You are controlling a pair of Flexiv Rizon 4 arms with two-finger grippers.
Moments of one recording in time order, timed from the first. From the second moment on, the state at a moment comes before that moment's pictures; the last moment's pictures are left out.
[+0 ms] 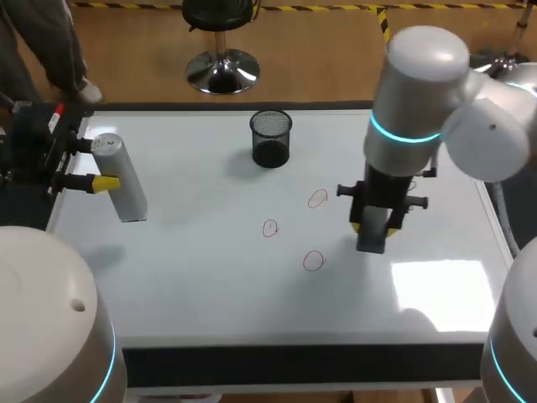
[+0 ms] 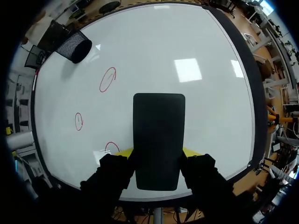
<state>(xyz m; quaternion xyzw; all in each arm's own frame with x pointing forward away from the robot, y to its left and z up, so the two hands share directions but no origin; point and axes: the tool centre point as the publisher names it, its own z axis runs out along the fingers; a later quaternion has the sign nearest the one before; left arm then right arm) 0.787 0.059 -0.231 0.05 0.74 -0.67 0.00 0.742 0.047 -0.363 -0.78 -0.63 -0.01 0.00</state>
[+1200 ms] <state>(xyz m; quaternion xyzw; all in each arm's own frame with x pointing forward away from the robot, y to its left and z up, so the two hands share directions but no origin) 0.787 0.059 -0.231 0.05 0.74 -0.67 0.00 0.734 0.185 -0.365 -0.72 -0.70 -0.01 -0.01</state>
